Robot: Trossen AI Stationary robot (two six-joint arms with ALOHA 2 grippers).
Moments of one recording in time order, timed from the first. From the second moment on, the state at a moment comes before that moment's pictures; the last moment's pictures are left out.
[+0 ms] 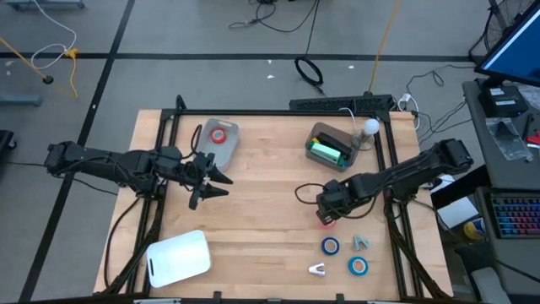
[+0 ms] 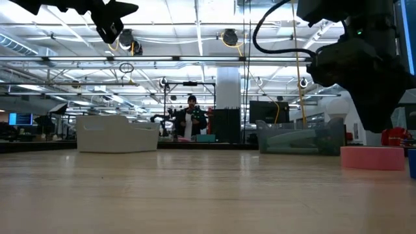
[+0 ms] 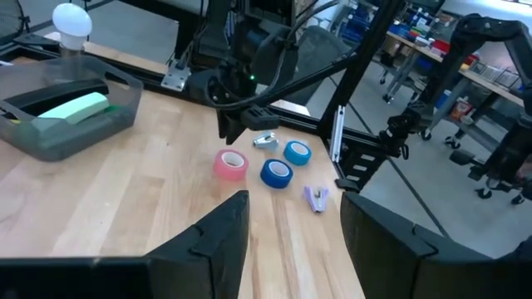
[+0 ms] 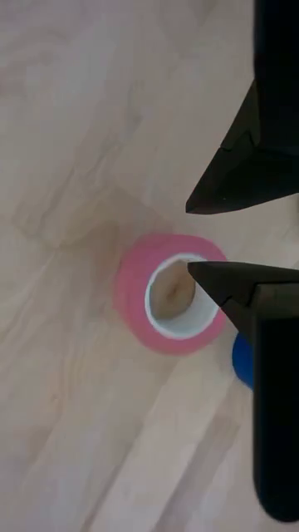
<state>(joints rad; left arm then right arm) -0.07 0.80 0.58 0.03 0.17 -0.33 0.27 1.45 0.88 -0.86 -0.06 1.32</state>
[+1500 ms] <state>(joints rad) -0.07 0.80 0.58 0.01 0.17 -0.32 0.30 1.45 0.87 -0.83 0.00 1.32</state>
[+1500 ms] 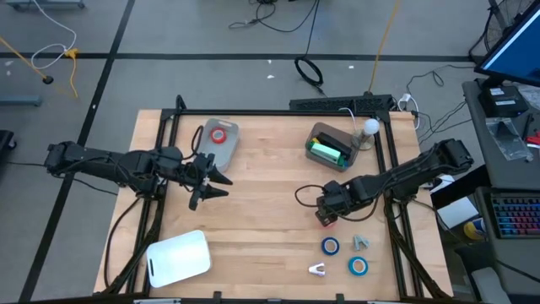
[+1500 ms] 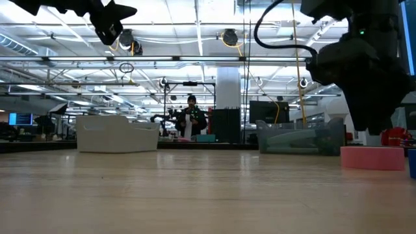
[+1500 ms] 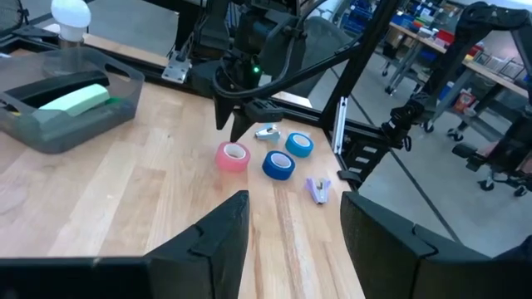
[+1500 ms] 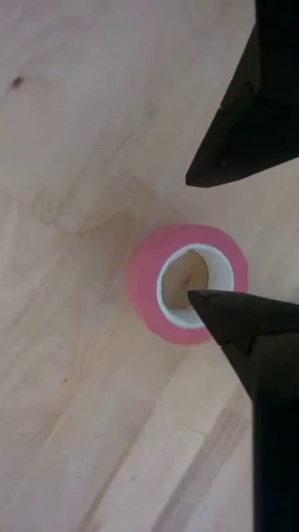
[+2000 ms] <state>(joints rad) -0.07 0.80 0.58 -0.01 0.17 -0.32 0.30 1.44 0.65 -0.56 -0.05 1.45</state>
